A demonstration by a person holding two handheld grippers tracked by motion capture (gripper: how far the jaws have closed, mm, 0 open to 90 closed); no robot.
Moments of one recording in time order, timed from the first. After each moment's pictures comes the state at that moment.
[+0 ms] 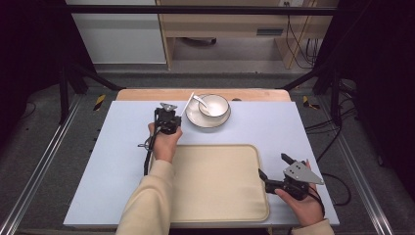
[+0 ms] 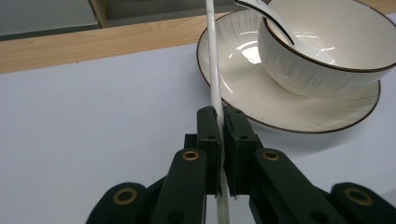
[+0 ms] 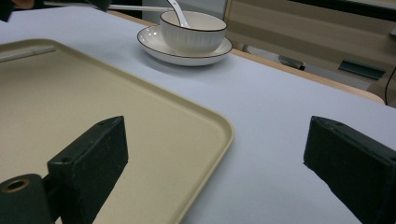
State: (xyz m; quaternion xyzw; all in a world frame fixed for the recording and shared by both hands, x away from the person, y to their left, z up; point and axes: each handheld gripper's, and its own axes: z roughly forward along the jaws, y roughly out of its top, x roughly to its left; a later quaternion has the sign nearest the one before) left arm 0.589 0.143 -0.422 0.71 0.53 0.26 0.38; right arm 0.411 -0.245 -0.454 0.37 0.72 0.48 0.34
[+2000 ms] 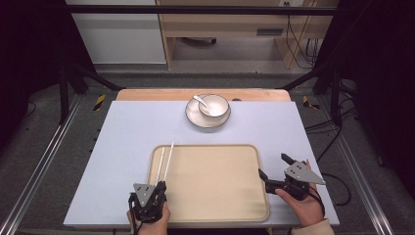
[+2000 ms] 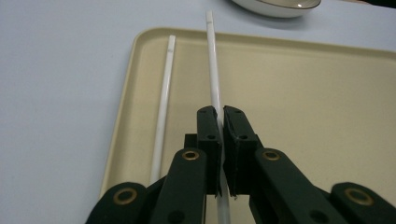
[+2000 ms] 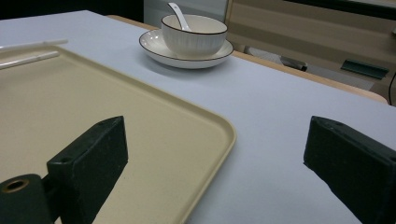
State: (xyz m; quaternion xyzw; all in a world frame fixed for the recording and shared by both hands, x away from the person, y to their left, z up) left arm 0.350 0.158 -0.469 0.62 0.61 0.28 0.41; right arm 0.410 -0.246 -0.453 0.37 0.71 0.49 0.34
